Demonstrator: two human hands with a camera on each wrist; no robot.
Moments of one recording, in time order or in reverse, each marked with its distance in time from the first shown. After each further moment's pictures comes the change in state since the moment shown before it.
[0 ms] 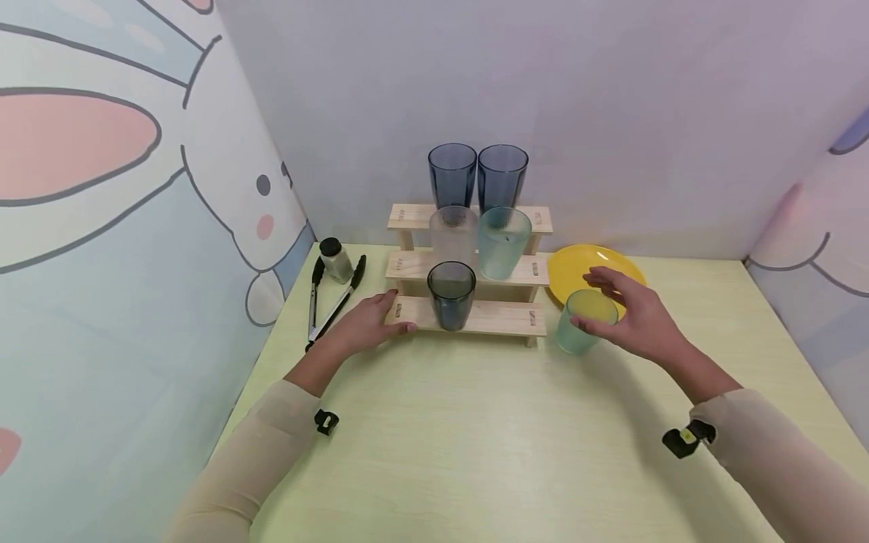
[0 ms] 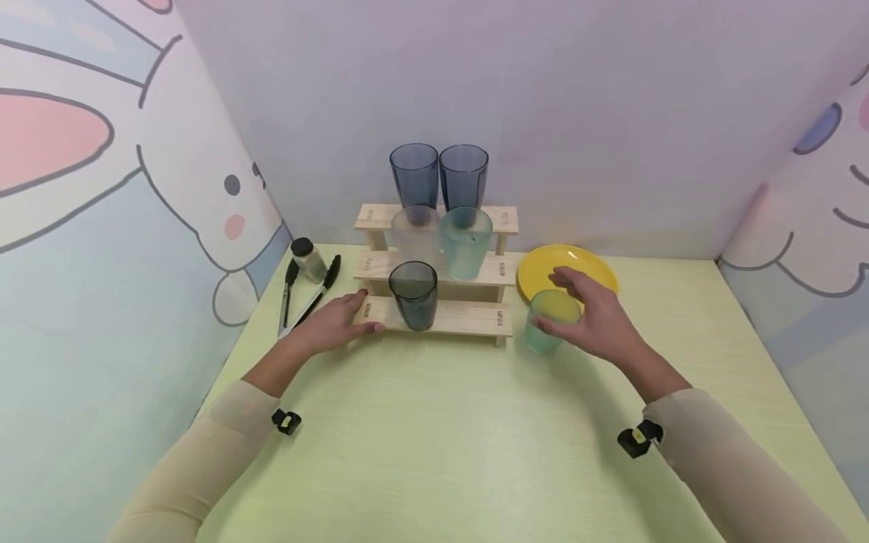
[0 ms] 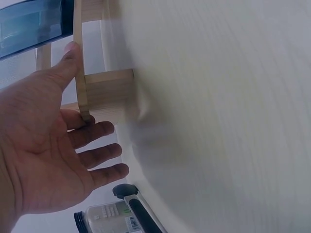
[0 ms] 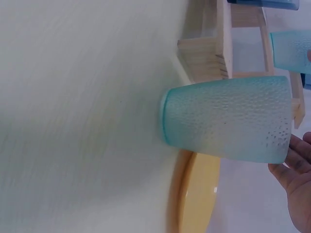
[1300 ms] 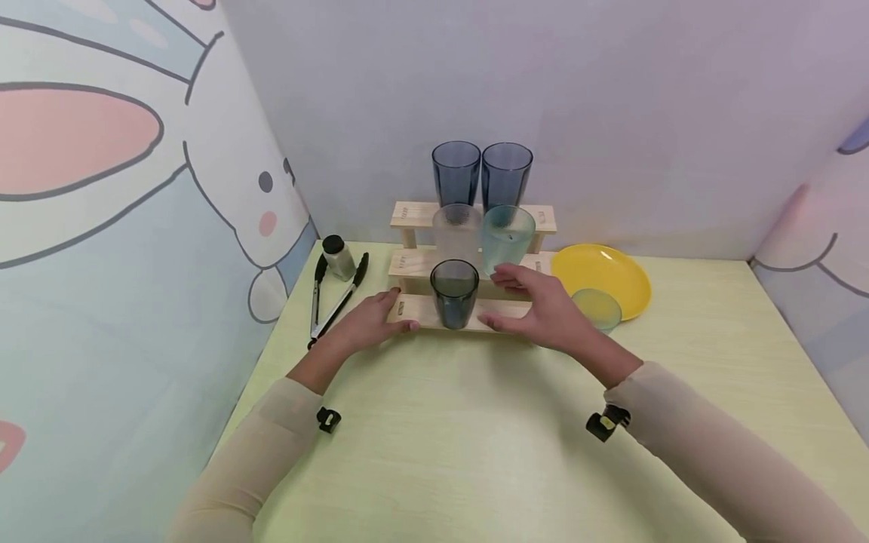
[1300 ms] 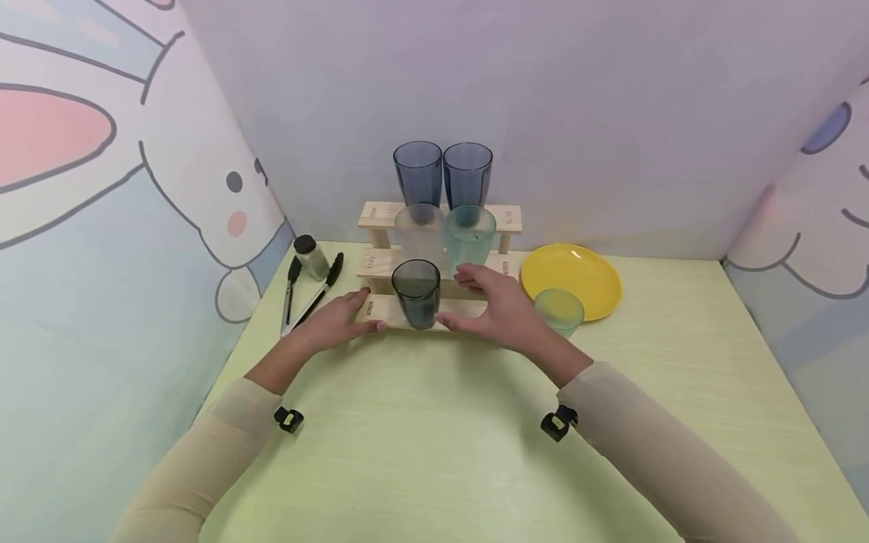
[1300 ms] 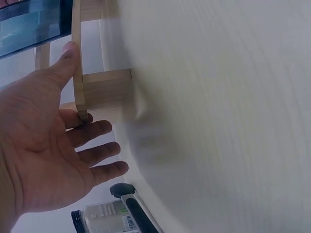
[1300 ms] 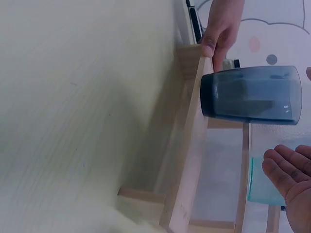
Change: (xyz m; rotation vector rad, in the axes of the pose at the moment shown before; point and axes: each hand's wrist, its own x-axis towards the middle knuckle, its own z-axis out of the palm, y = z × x) left_hand 0.002 -0.001 0.000 -0.018 -0.006 -0.012; right_hand 0.051 -0.099 0.073 0.115 -0.153 -0.107
